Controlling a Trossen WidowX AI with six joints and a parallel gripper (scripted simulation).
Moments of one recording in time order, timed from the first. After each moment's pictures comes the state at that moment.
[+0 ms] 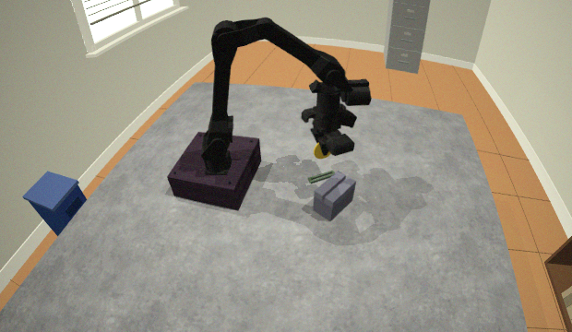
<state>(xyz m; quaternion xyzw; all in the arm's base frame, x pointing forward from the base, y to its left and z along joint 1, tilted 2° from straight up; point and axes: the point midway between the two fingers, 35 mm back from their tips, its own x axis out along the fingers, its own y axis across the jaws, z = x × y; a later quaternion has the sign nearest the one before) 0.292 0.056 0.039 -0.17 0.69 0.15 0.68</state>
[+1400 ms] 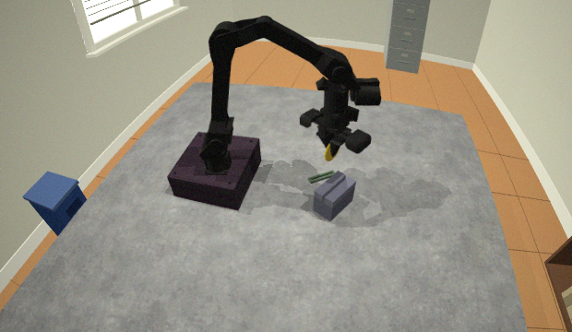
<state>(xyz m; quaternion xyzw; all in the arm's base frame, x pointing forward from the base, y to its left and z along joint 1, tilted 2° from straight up) 0.310 0.025 0.063 -0.31 0.64 0.28 0.64</state>
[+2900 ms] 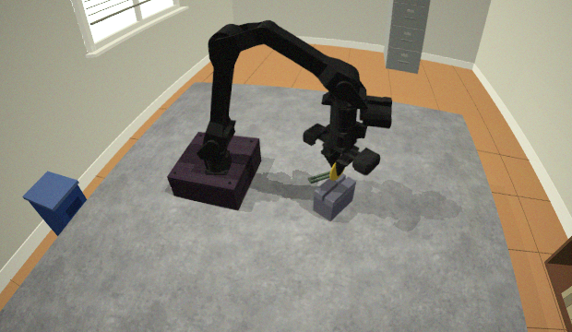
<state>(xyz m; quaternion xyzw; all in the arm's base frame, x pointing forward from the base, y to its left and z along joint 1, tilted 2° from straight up) 0.320 -0.047 0.064 -0.31 0.64 0.28 0.64</state>
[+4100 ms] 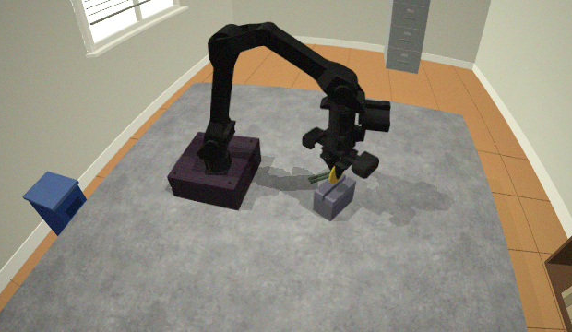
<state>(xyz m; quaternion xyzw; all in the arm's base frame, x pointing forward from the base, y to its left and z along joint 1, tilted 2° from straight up) 0.319 -0.050 0.057 -0.31 0.64 0.28 0.65</state>
